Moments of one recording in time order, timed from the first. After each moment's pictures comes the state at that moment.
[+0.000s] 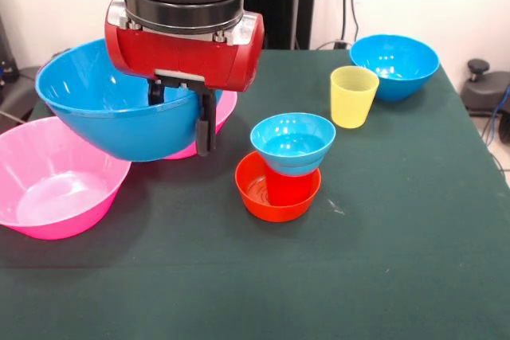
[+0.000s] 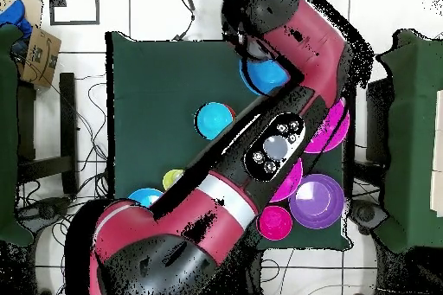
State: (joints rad) arm -0.03 -0.06 -0.97 0.84 1.09 1.12 1.19
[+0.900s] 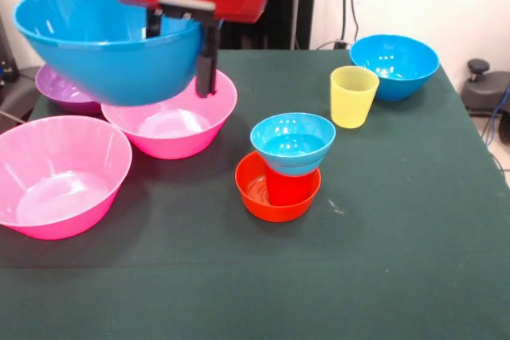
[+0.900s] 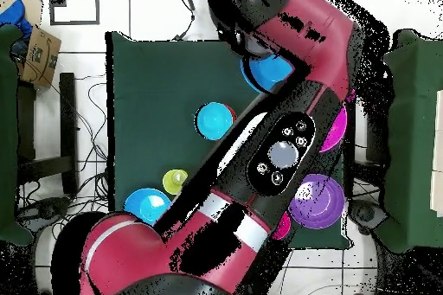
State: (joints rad) arm -0.03 -0.19 -0.88 0.79 0.85 1.16 1.19
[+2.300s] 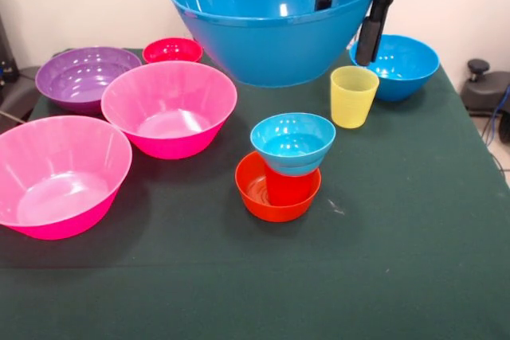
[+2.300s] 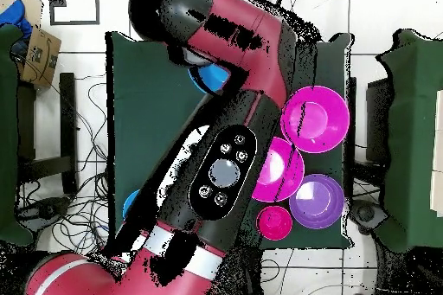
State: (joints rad) arm 0.10 -0.31 -0.72 0.88 0.72 1.13 1.19
